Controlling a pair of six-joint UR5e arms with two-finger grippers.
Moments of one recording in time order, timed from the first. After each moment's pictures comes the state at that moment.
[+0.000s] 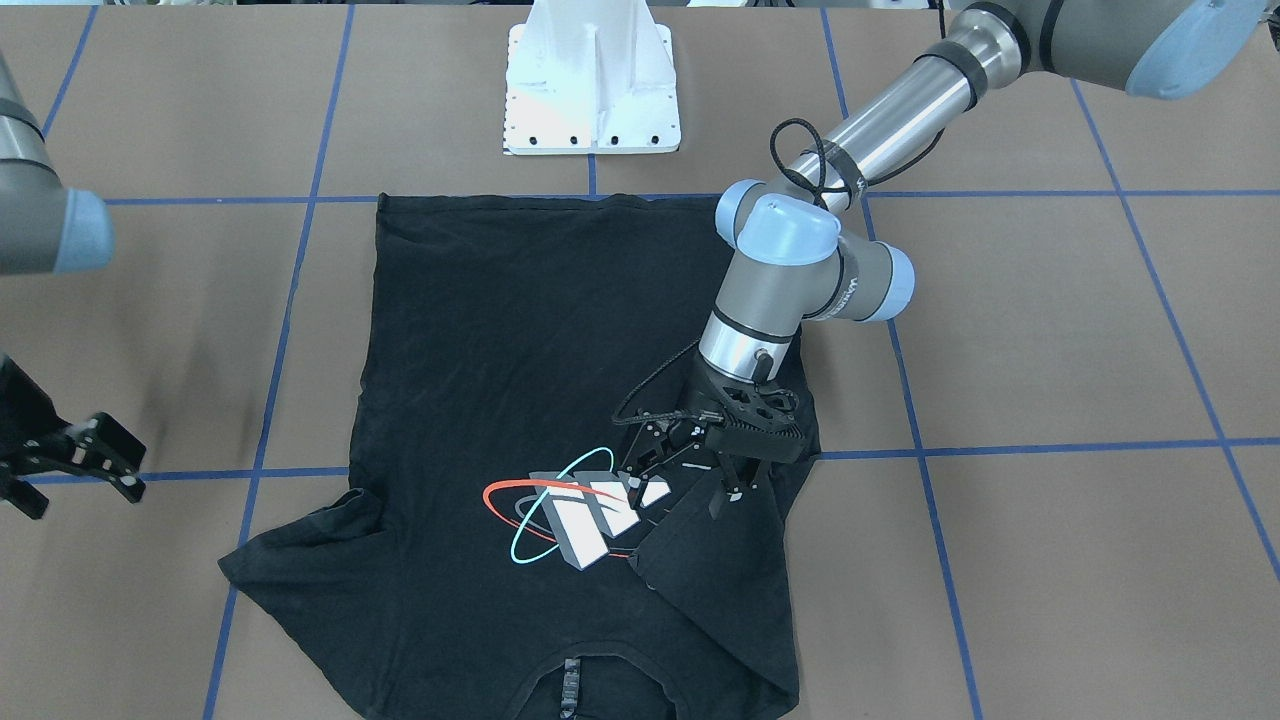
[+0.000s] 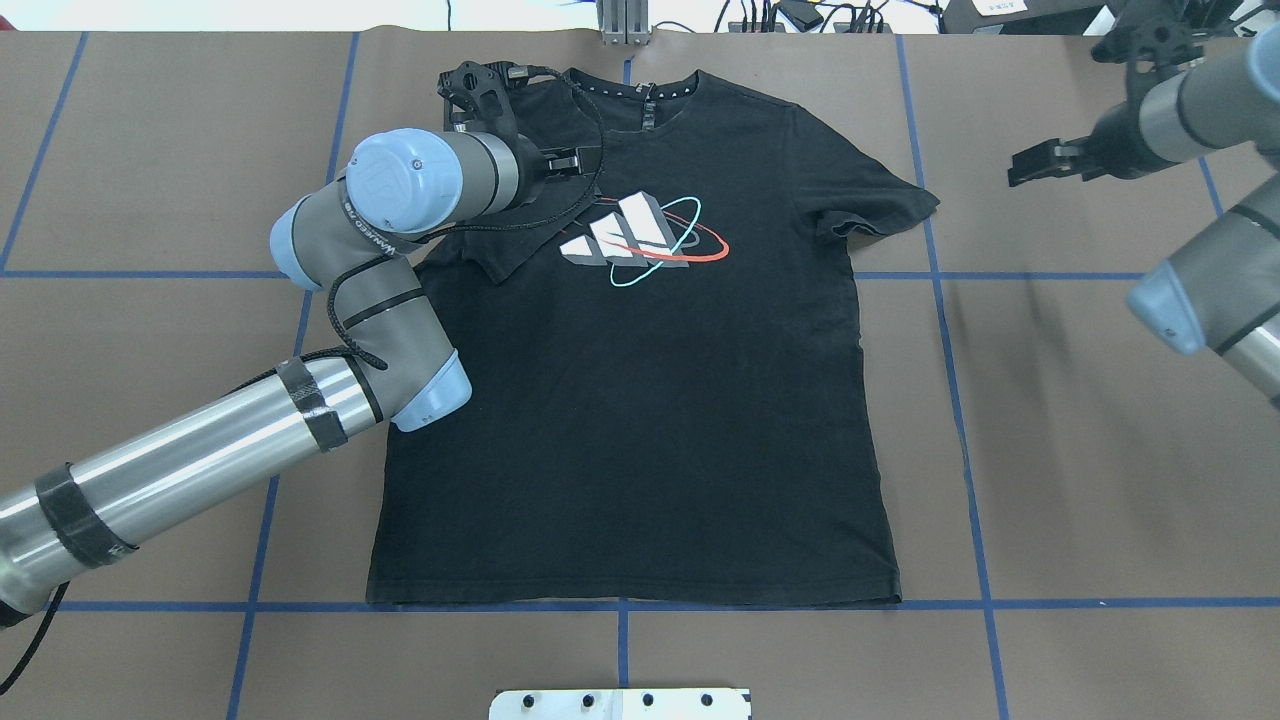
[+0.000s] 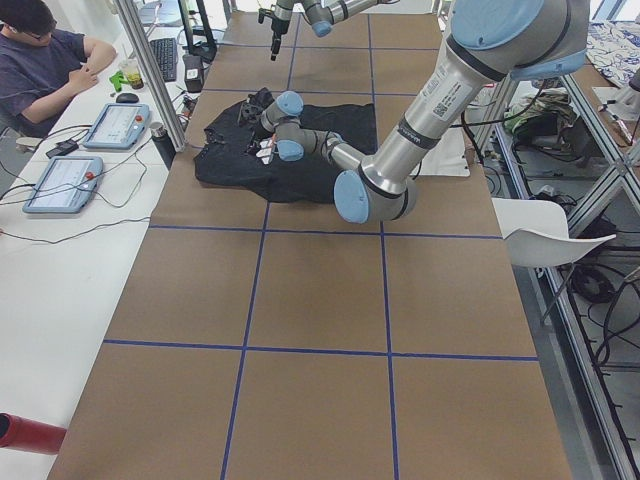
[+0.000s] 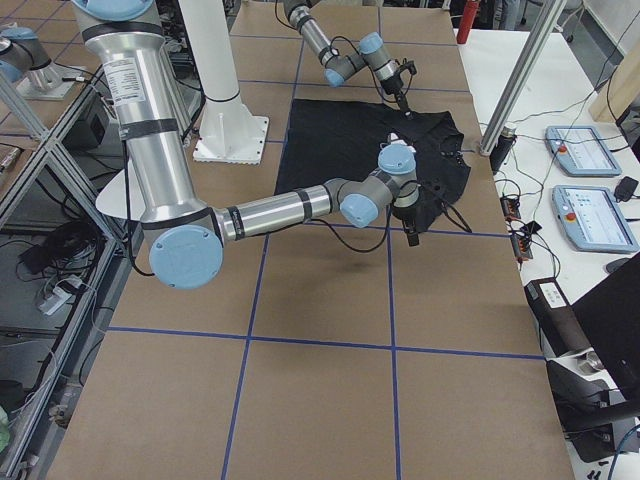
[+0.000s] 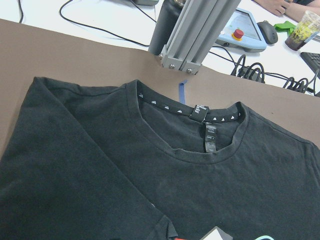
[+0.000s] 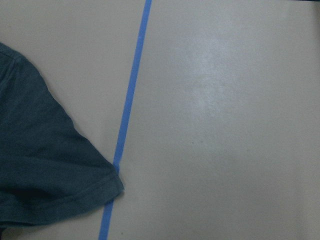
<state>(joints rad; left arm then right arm) -0.68 -2.37 -1.18 -2.44 -1.56 -1.22 1.07 -1.24 1.40 -0.90 2.05 0.78</state>
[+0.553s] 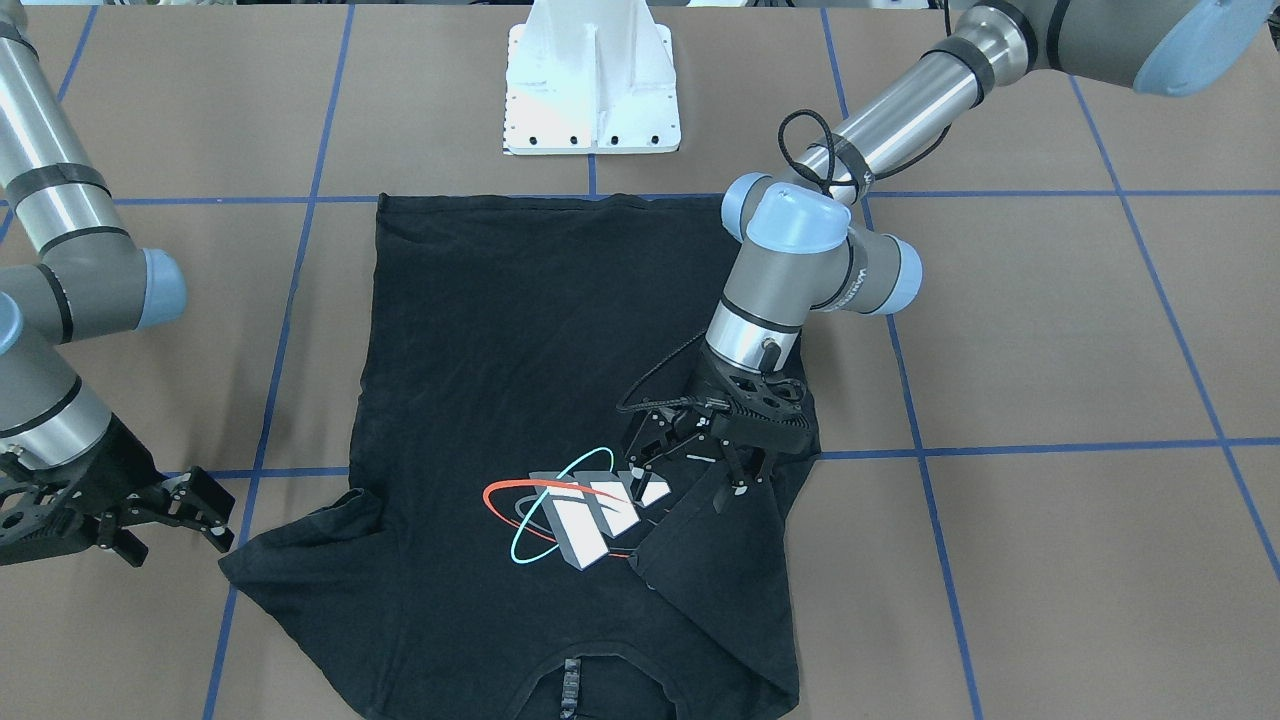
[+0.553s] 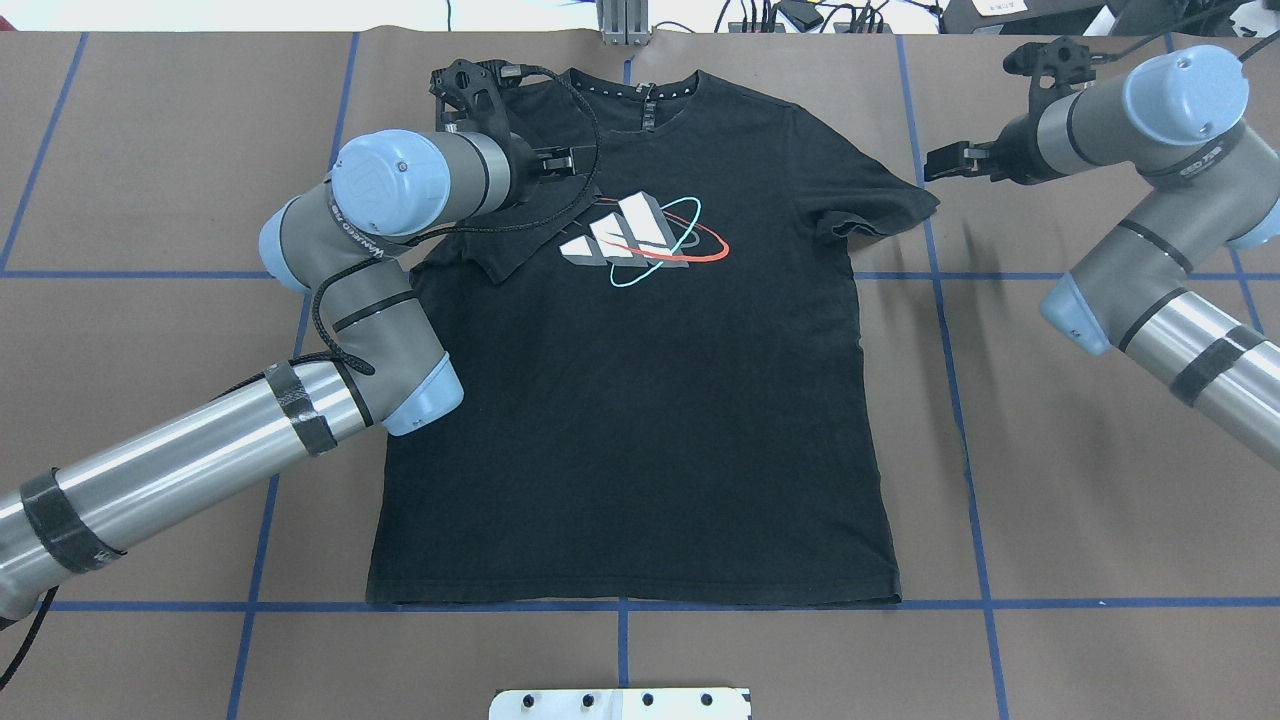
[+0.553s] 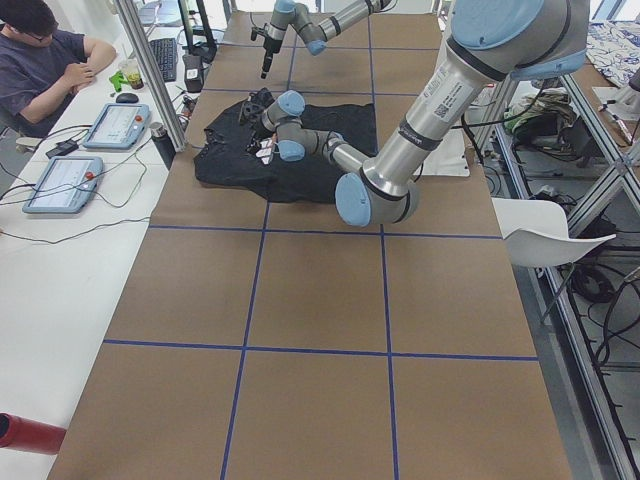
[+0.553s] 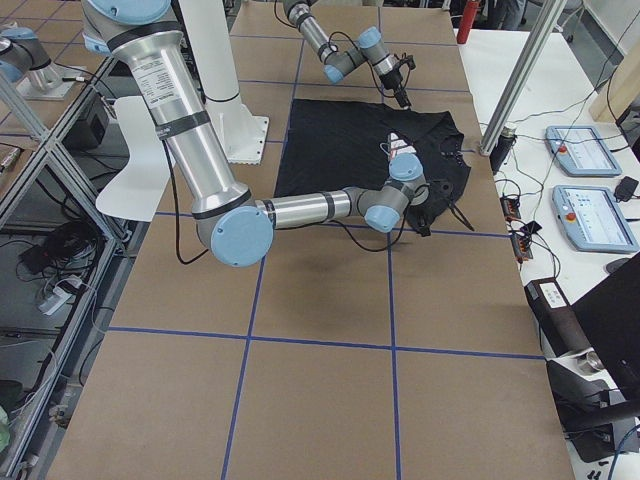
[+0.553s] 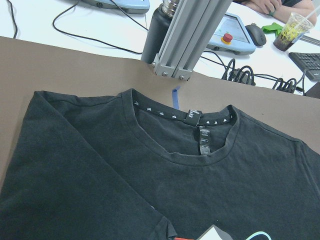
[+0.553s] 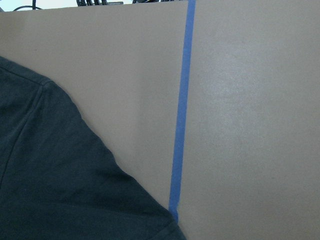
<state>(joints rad) -0.68 -2.35 -1.21 -2.44 -1.56 -1.21 0.99 -1.14 1.21 -0.68 1.98 0.92</state>
